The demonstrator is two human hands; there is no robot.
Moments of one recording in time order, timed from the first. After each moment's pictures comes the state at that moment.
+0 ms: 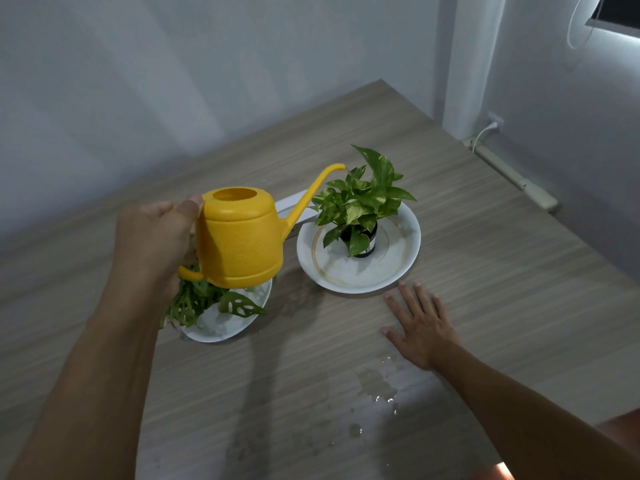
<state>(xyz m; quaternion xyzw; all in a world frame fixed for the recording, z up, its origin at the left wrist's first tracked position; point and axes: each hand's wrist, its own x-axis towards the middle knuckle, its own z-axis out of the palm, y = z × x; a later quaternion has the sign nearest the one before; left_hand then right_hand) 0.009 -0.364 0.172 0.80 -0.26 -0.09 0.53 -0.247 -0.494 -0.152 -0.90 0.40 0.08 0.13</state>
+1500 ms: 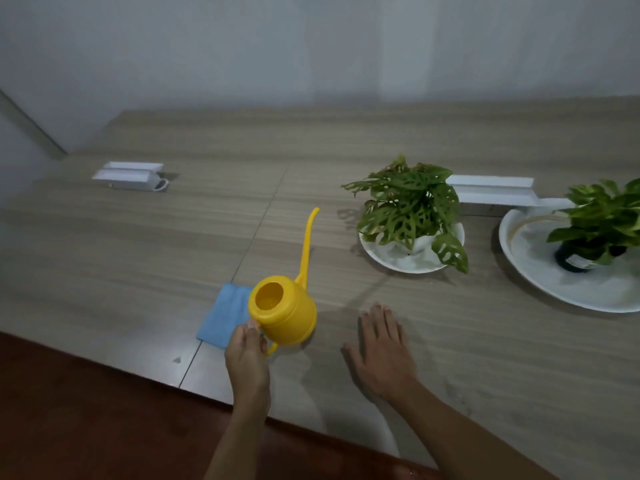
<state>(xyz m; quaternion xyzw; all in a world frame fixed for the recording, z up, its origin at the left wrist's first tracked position) 0.053 0.014 -0.021 0.75 0.11 0.01 0.65 -0.022 -0.170 -0.119 -0.96 0.20 0.04 0.20</state>
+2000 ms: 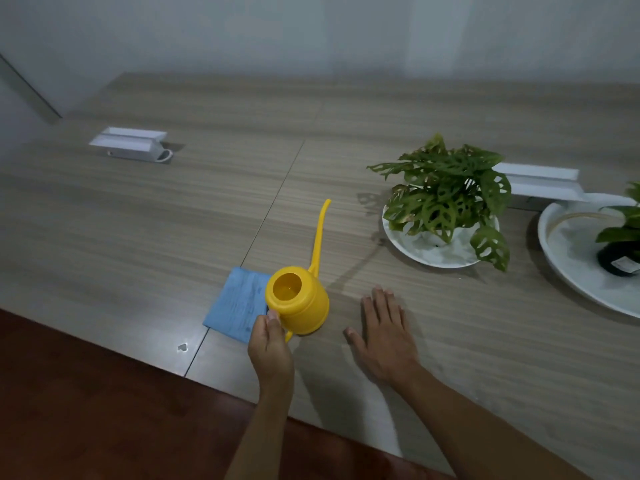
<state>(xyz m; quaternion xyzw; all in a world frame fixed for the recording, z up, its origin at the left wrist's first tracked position) 0.082 0.018 -0.082 0.76 0.10 0.02 0.65 0.024 -0.157 -0.141 -0.97 0.18 0.05 0.18</state>
